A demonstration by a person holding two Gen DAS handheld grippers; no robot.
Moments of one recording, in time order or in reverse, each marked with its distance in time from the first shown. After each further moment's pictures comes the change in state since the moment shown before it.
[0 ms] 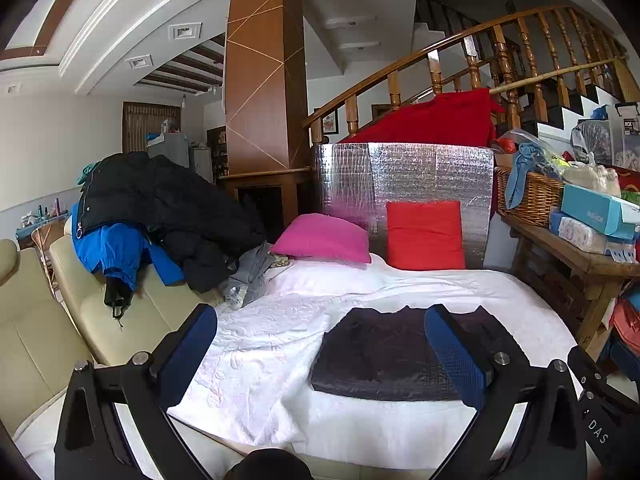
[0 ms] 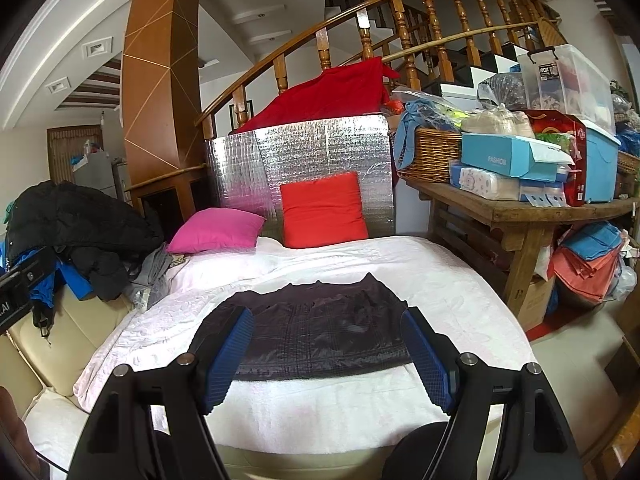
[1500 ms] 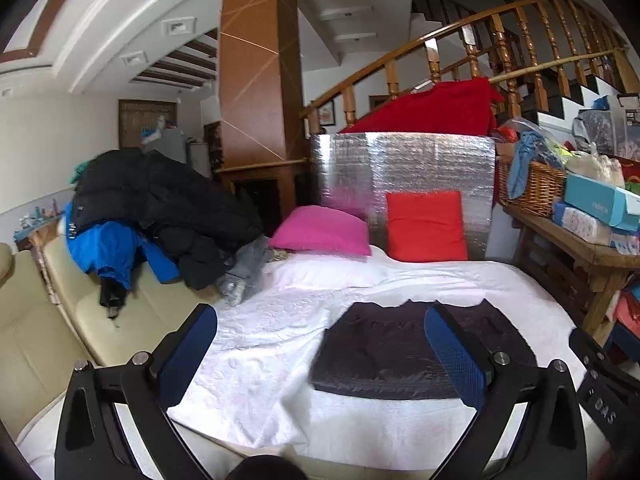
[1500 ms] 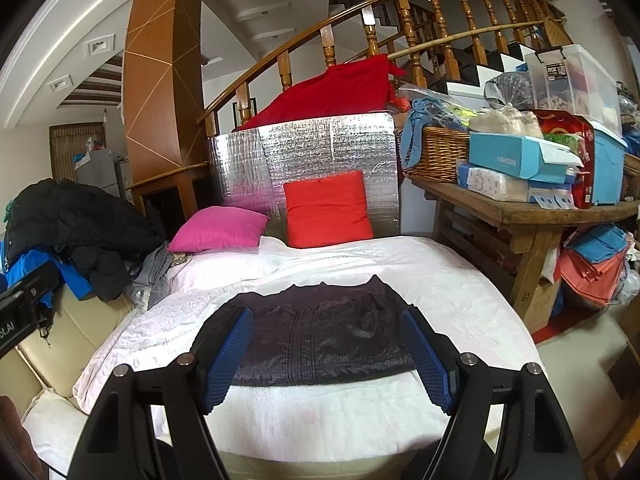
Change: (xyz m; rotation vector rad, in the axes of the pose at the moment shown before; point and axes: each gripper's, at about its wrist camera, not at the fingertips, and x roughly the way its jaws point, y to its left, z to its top) left arm 0.032 0.002 0.002 0.020 0.036 -0.029; right arm 0.021 0.013 0.007 -0.007 0.007 0.006
